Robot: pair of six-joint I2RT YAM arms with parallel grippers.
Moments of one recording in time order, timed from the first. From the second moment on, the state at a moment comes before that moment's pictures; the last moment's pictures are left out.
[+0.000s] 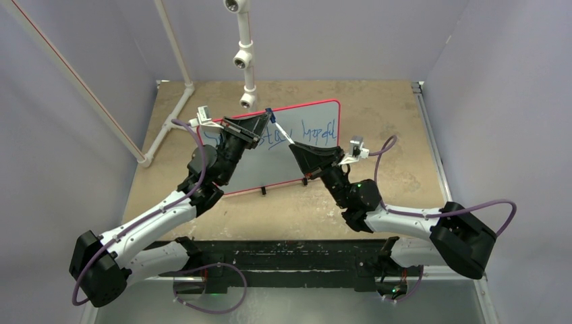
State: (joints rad) left arm -0.73 1.03 0.74 0.57 -0.32 -1.12; right arm 0.93 1.24 0.44 1.38 0.22 0.58
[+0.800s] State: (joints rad) left arm -0.73 1.04 0.74 0.59 -0.32 -1.13; right arm 0.93 1.24 0.44 1.38 0.25 0.58
